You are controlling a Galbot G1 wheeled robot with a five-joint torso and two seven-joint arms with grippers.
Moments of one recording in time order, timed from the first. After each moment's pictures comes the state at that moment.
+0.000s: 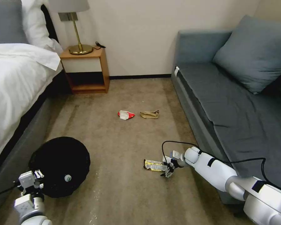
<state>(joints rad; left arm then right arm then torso) 1.67 -1.32 -0.83 -1.86 -0.28 -0.12 -0.34 -0.42 1.21 -0.53 0.60 0.04 0.03 -0.74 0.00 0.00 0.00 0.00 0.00</state>
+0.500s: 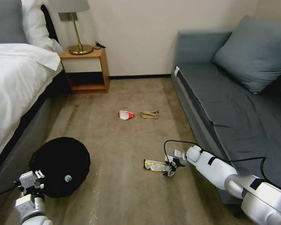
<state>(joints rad) 1.67 -1.33 -0.83 -1.84 -0.27 -0.13 -0.34 -0.41 1.23 -0.51 0.53 -0.01 0.06 -0.78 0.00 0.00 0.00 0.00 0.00</state>
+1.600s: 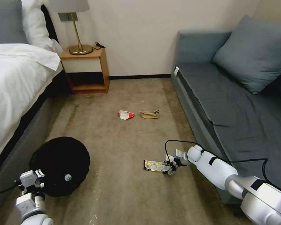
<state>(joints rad) 1.65 -1.32 -0.83 -1.83 -0.28 -0.13 -0.34 -0.42 1.20 -0.45 0.58 -0.04 0.06 -0.77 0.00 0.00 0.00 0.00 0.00</state>
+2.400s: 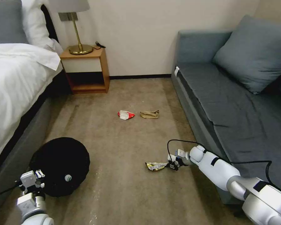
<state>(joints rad) 1.64 -1.33 -0.83 -1.81 -0.28 -0.14 -0.34 -0.43 1.20 -0.42 0.57 -0.06 0.09 -0.78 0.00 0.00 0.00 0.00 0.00</state>
